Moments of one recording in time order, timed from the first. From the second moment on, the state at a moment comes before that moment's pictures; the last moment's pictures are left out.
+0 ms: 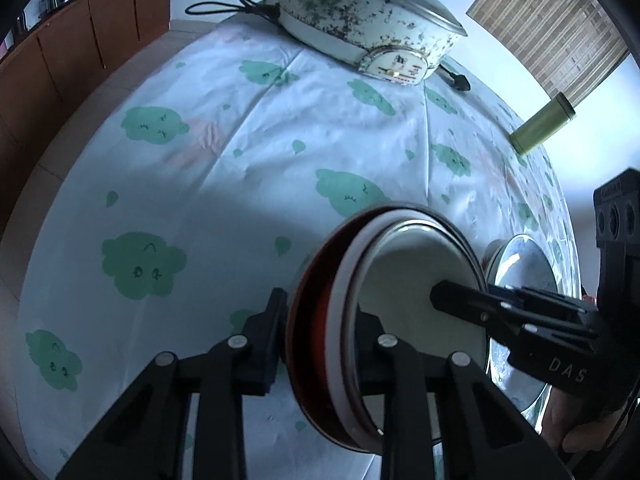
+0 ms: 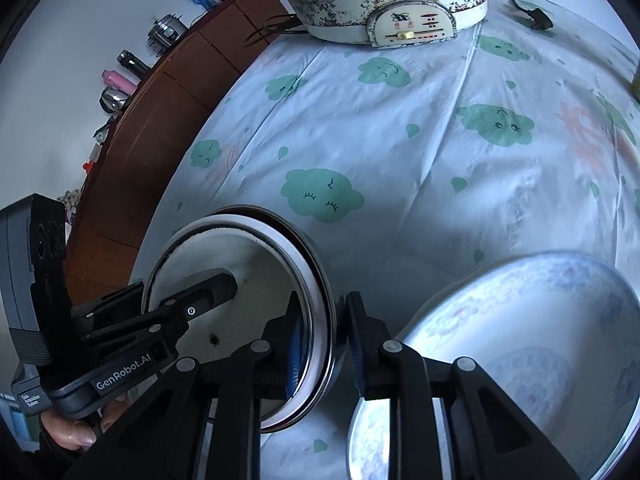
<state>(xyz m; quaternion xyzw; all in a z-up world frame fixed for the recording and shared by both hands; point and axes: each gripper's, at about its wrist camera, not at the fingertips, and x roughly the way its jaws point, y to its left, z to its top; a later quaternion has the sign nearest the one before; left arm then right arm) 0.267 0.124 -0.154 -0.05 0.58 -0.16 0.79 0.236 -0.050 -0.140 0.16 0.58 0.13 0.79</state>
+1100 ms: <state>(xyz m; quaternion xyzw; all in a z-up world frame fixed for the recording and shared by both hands) 0.205 0.106 -0.082 0.00 0.54 -0.20 0.82 0.161 -0.056 -0.070 0.17 0.54 0.10 0.82</state>
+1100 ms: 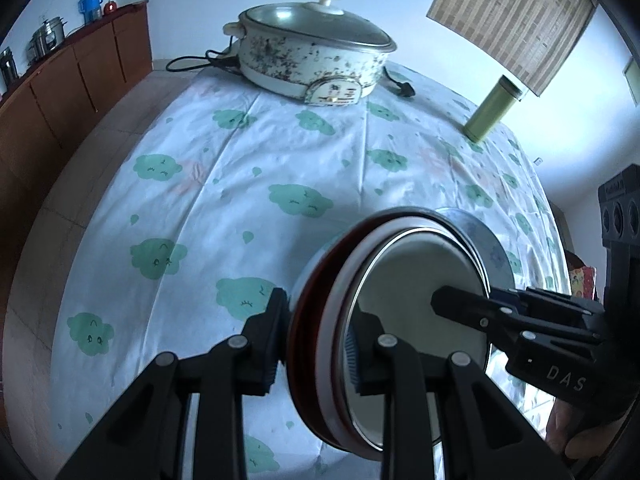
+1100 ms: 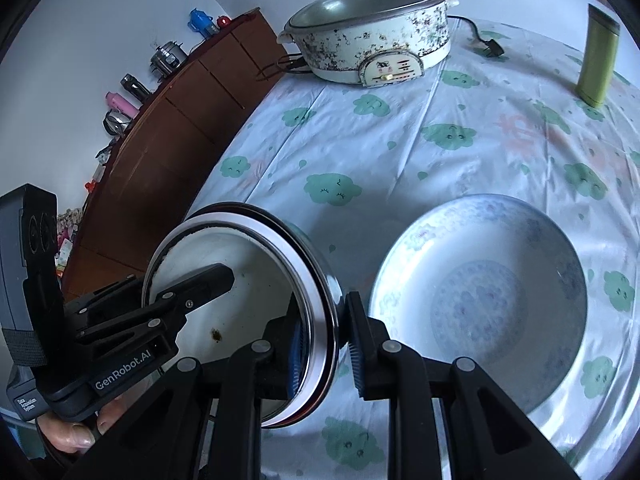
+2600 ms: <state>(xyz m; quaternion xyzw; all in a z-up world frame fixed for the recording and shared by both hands) 0.148 -0.046 -0.064 0.07 0.53 -0.31 0.79 0.055 -0.191 -0.049 0.22 0.51 -0.02 0.83</state>
